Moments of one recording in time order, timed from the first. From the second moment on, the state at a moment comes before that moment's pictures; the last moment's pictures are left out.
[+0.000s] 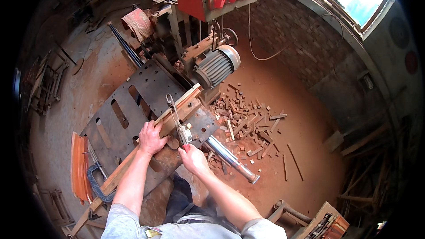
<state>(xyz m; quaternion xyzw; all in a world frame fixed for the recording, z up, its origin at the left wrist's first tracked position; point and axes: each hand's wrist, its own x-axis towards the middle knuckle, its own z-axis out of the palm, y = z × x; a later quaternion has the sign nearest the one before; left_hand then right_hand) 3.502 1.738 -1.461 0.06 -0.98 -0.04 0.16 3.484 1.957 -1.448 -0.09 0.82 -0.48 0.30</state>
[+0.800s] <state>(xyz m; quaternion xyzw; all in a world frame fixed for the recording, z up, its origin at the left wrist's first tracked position) 3.509 1.721 -1.492 0.10 -0.98 0.01 0.19 3.472 1.940 -1.501 -0.14 0.79 -0.53 0.29</state>
